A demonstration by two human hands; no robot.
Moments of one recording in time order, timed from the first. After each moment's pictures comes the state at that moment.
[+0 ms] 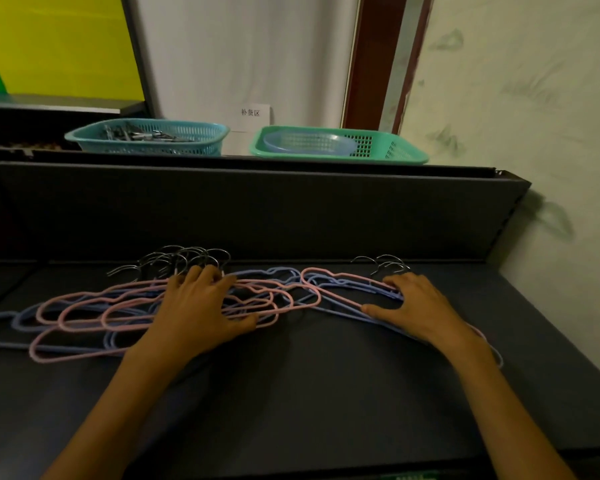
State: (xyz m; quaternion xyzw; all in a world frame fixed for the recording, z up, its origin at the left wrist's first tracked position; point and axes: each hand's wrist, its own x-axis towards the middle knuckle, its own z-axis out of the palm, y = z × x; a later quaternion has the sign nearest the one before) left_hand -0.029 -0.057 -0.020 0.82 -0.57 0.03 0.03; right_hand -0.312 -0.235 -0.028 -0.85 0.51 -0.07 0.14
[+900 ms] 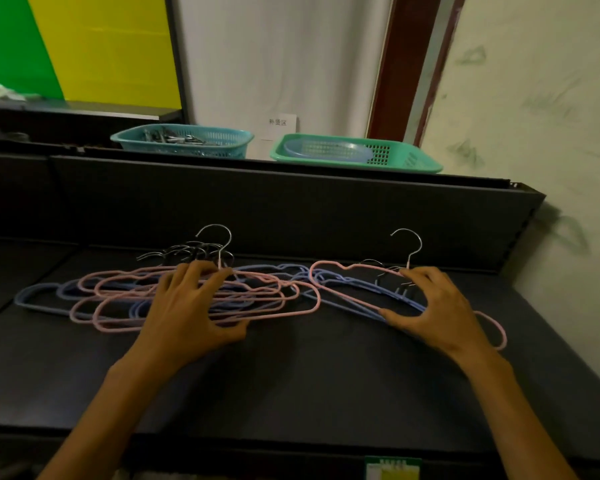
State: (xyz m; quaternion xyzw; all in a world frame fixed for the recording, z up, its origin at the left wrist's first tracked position) left_hand -0.041 -0.005 -0.028 0.81 -0.56 0.11 0.14; right_hand -0.341 -0.222 -0.025 -0.89 0.40 -0.22 0.09
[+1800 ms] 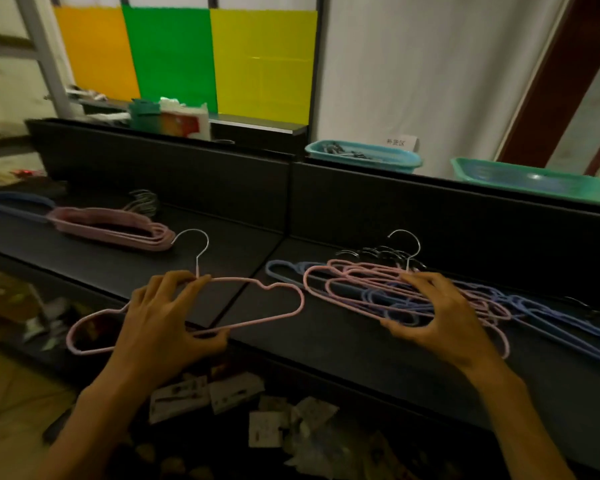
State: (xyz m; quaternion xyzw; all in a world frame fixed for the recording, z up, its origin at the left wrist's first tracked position) left_hand 0.134 0.307 -0.032 0.88 -0.41 0.19 0.17; right_hand -0.096 -0.003 -0.015 -0.94 0.22 -0.24 0.13
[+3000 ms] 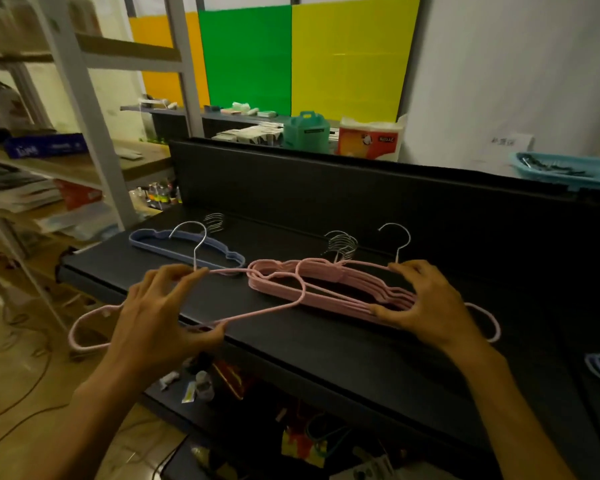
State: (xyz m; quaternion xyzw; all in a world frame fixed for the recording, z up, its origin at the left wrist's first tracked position) left_hand 0.552 0.555 -0.025 0.89 -0.38 0.19 0.16; right_hand 0.373 0.234 -0.020 -0.94 0.24 -0.20 0.14
